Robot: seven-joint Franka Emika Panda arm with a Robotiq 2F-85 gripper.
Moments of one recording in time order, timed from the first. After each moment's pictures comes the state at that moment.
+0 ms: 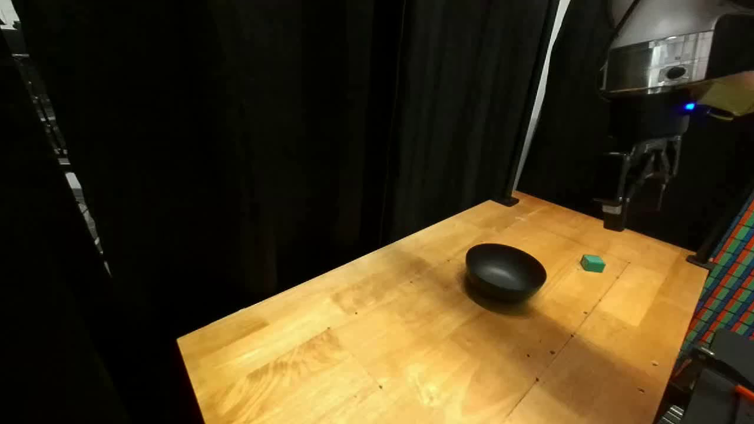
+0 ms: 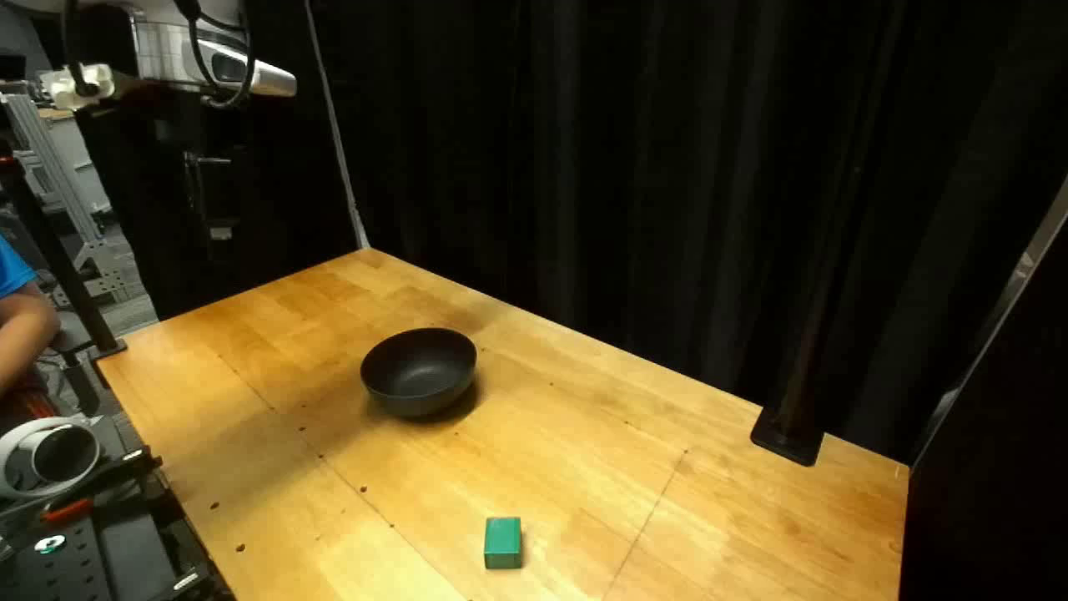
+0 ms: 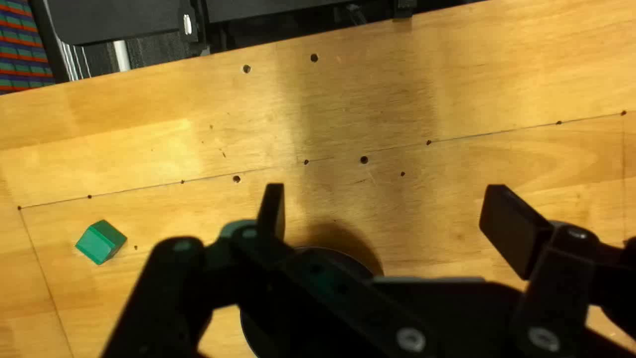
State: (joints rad) arm 0.03 -0.34 0.18 -2.46 0.01 1.91 0.28
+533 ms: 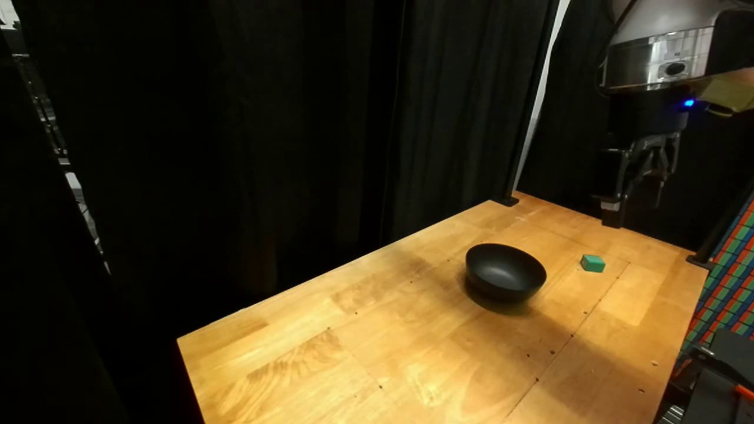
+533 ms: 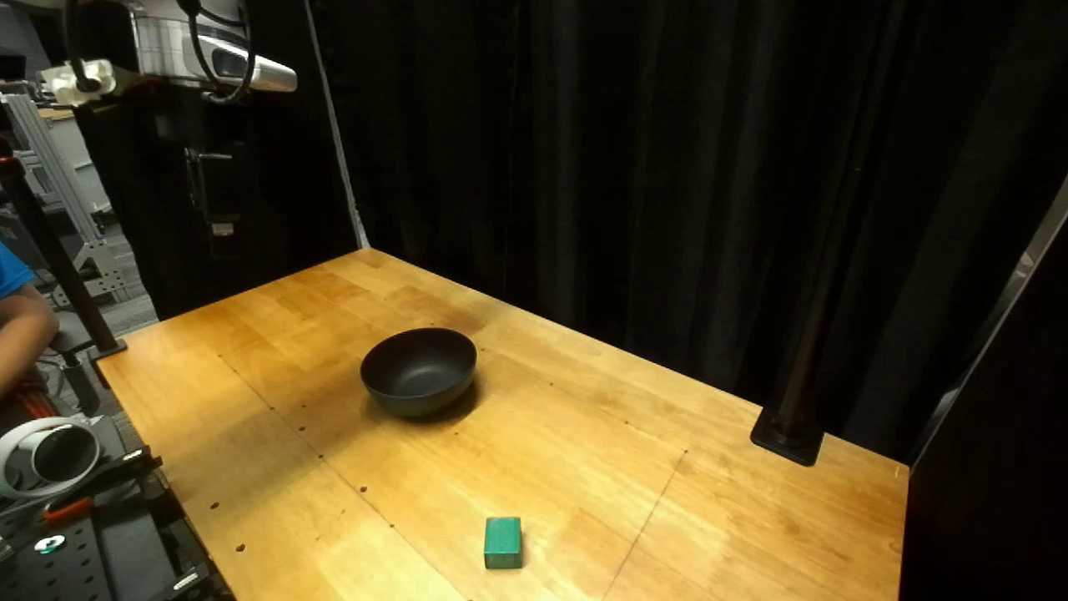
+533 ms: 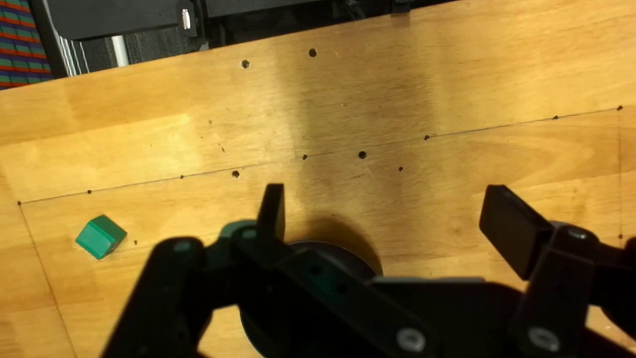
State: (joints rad) arm 0.03 -0.34 0.18 -2.45 0.01 1.91 0.28
